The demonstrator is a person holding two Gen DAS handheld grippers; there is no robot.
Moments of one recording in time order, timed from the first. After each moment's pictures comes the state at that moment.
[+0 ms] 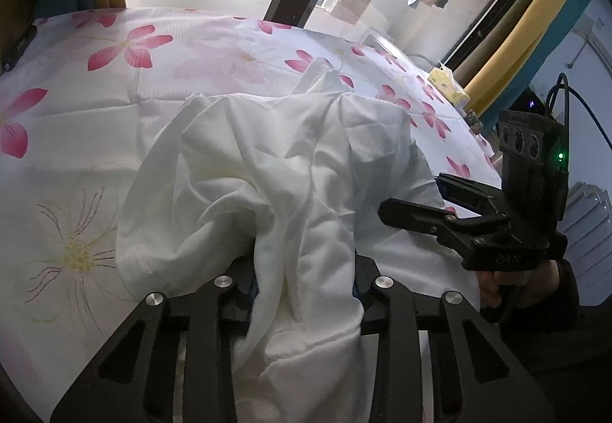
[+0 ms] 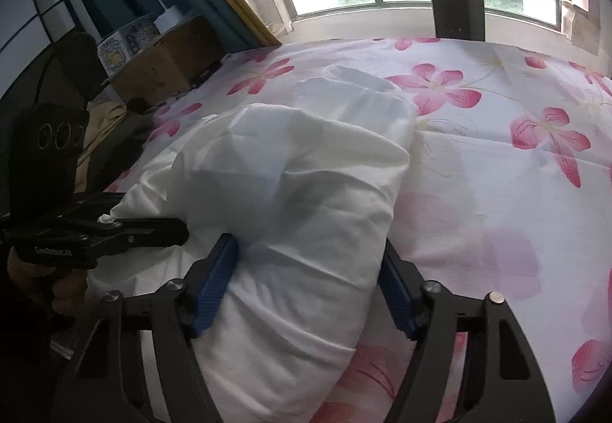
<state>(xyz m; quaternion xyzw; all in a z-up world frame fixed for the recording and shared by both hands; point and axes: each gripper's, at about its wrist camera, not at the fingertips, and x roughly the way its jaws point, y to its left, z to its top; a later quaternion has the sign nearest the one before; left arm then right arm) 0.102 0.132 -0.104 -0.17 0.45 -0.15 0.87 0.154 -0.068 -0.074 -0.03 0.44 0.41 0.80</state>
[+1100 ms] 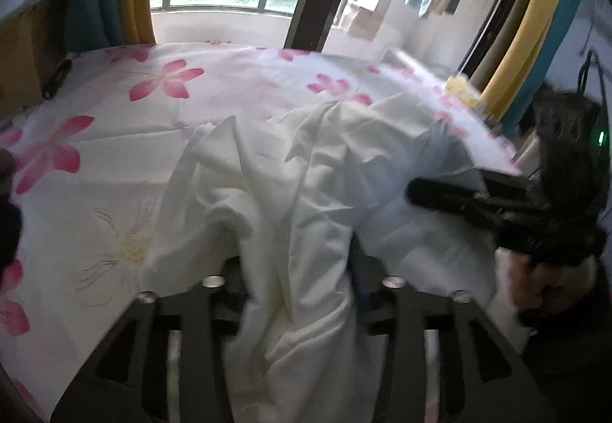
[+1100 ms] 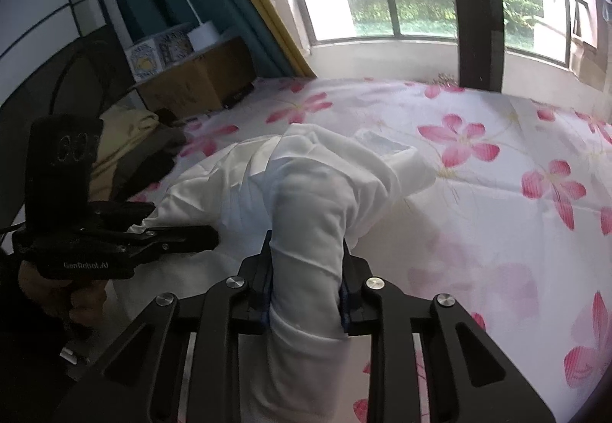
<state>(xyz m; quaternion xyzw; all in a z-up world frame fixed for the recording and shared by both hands) 0.080 0.131 -0.090 -0.11 0.42 -0.08 0.90 0.125 -0.053 -0.040 -0.04 0.39 0.43 0.81</state>
